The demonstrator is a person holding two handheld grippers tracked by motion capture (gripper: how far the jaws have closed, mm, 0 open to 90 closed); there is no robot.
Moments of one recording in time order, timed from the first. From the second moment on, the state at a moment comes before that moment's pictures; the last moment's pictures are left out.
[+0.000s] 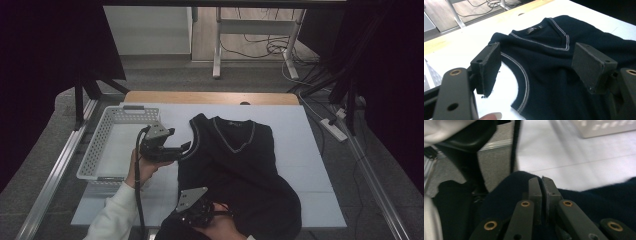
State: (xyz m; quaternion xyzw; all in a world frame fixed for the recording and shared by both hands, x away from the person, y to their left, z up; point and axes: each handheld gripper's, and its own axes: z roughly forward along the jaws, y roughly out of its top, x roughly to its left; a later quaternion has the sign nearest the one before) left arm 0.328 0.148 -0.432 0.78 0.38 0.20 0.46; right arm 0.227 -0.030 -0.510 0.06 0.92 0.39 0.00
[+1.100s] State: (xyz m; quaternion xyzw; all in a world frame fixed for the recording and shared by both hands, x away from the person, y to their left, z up) left arm 0.327 0.140 -0.434 0.78 0.38 0.20 0.45; right arm 0.352 -0.268 -0.468 0.40 0.81 0.40 0.18
